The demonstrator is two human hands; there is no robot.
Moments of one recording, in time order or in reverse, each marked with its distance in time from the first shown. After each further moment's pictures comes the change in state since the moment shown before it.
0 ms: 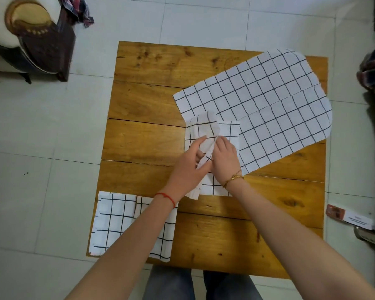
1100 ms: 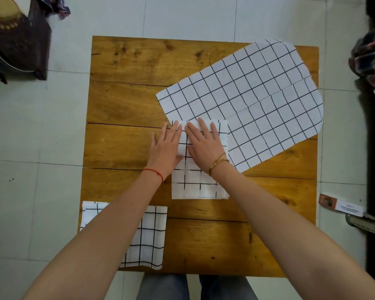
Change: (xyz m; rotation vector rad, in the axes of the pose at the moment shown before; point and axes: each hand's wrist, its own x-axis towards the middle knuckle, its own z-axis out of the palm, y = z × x) left_hand 0.073 -0.050 -0.007 0.964 -0.139 0.023; right_hand 0.046 0.004 -0.005 -0.168 -0.216 -0.129
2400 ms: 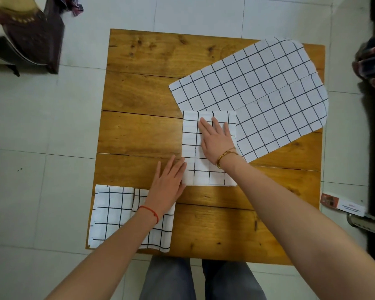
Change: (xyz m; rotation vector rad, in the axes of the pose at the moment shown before) left_hand -0.119 -0.014 0.059 0.013 0.004 0.148; right_hand -0.017 -0.009 -0.001 0.119 -0.124 0.080
